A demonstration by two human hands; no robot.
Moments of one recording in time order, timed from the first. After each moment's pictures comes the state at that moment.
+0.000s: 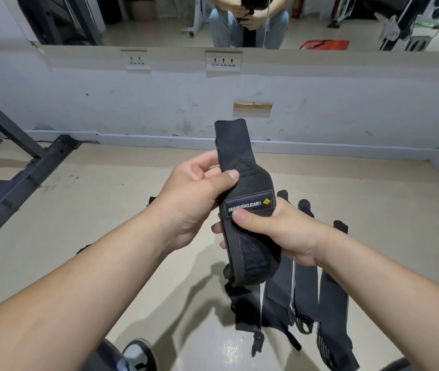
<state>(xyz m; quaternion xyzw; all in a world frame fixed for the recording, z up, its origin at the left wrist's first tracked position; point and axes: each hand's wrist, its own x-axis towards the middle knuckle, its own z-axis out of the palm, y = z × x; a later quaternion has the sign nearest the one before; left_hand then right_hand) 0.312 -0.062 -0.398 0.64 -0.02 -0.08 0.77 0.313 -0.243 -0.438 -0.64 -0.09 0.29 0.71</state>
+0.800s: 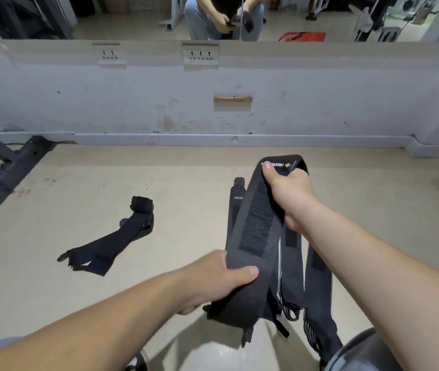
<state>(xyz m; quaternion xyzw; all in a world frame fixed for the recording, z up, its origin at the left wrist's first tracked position) 0.267 -0.095 -0.498 0.71 -0.02 -0.40 0.58 0.372 -0.273 -0.468 -0.69 0.24 0.02 0.68</state>
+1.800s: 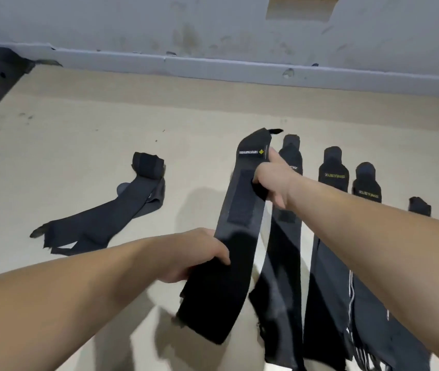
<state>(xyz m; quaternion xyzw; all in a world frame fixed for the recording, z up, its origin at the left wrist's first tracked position) 0.446 0.023 -0.711 0.68 0.21 -0.50 0.50 0.567 -0.158 -0.712 -0.71 0.22 0.25 0.61</state>
